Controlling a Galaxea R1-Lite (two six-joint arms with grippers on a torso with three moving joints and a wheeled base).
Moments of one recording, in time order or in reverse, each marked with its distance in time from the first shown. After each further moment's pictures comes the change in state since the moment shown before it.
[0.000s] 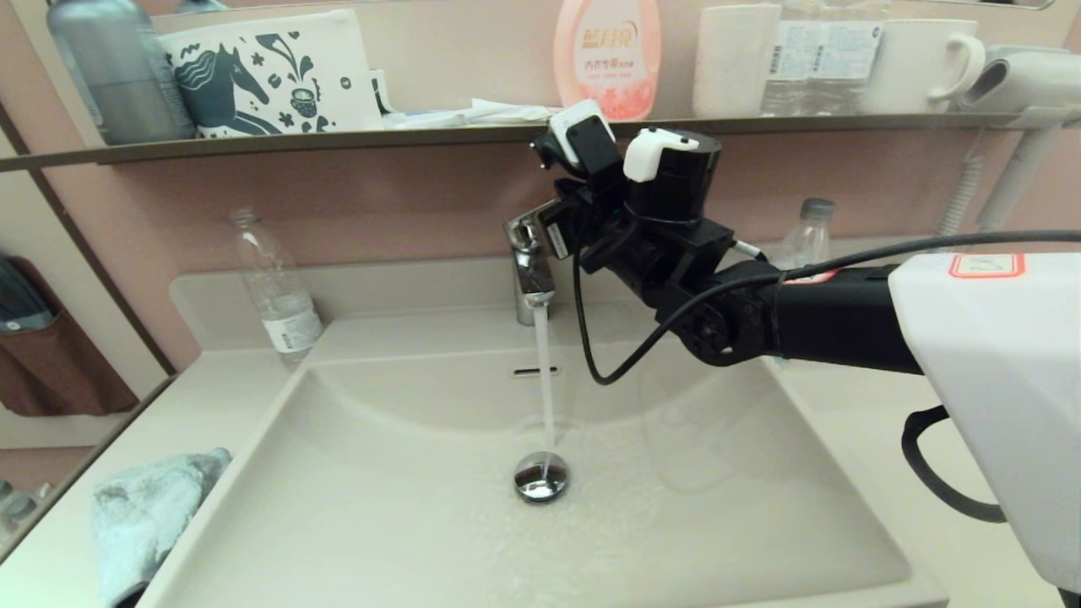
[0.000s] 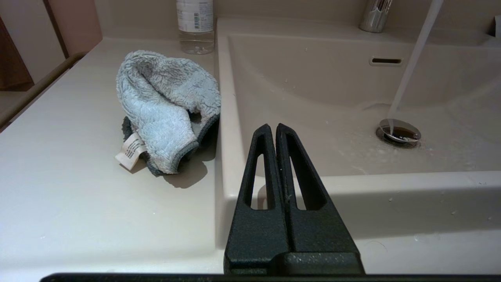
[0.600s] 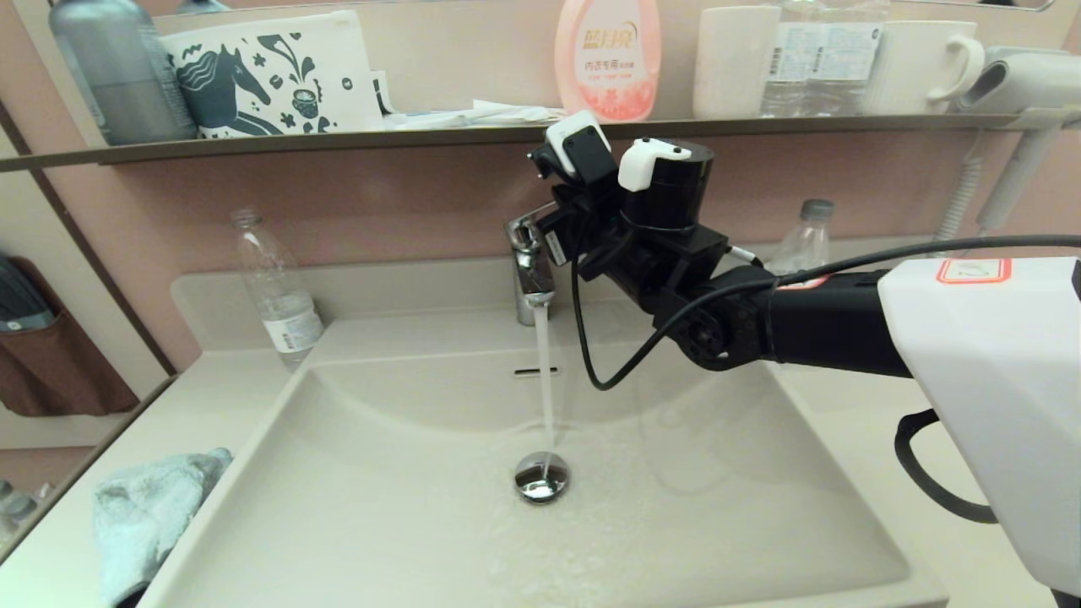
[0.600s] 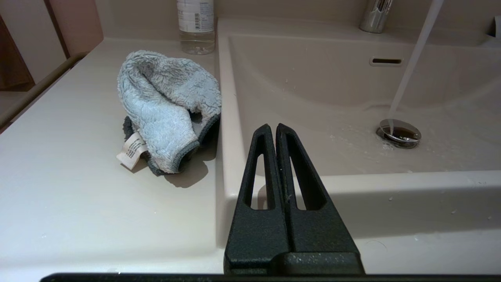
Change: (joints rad) left arm 0.000 0.000 0.000 0.000 0.000 0.001; right arm -0.013 0.014 0.007 0.012 -0.001 0.001
